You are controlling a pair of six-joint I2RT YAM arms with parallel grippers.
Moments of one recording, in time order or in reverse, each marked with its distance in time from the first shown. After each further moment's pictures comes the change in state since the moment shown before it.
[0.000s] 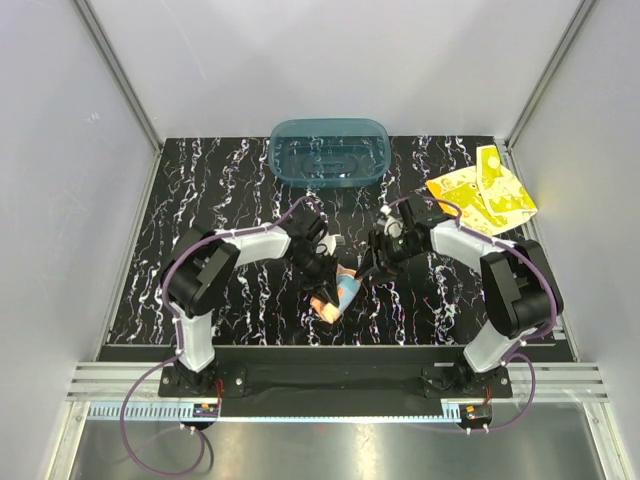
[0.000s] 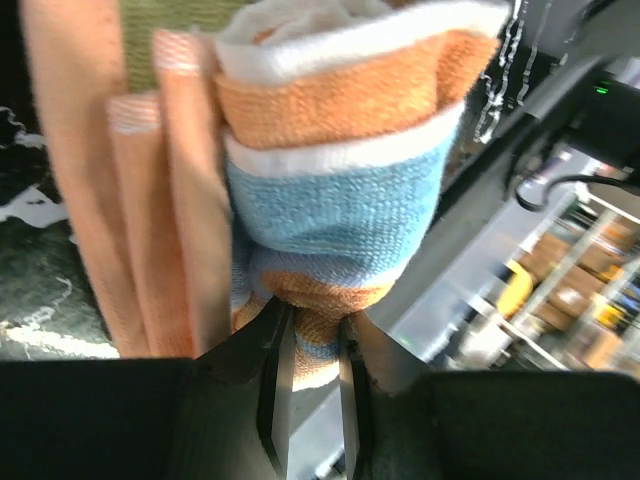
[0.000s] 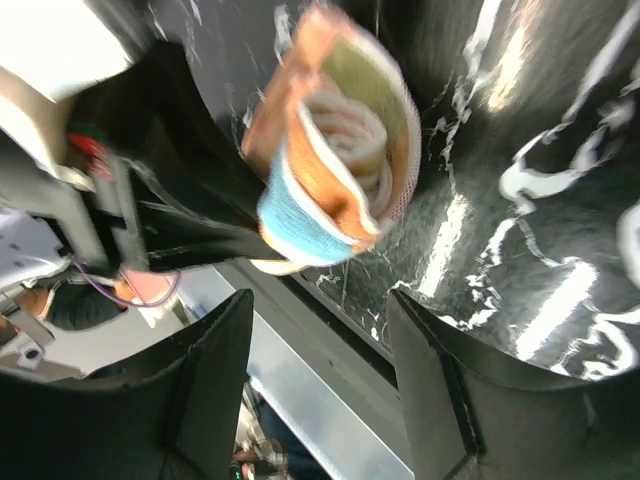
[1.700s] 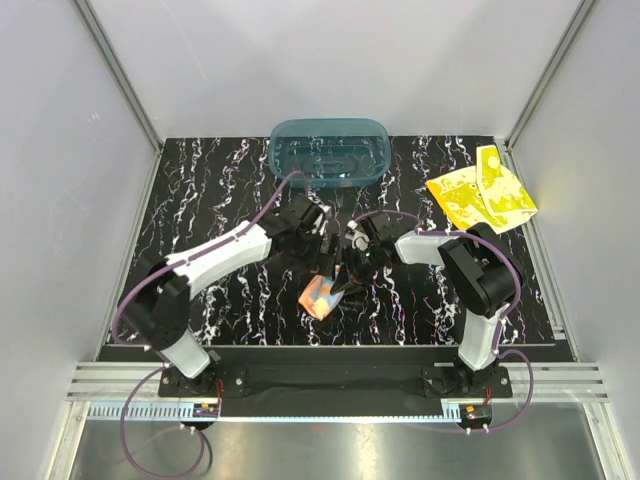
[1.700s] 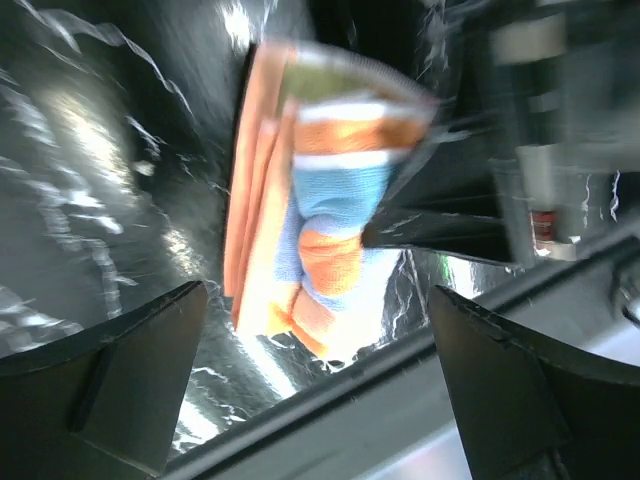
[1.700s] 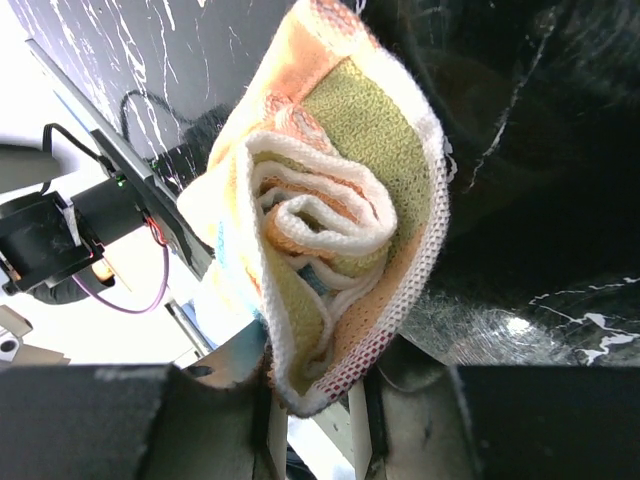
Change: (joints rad) left arm -0.018 -0.248 0.041 -0.135 -0.482 -0.014; right arm 0.224 0.216 -0.035 0.330 0.023 0.174
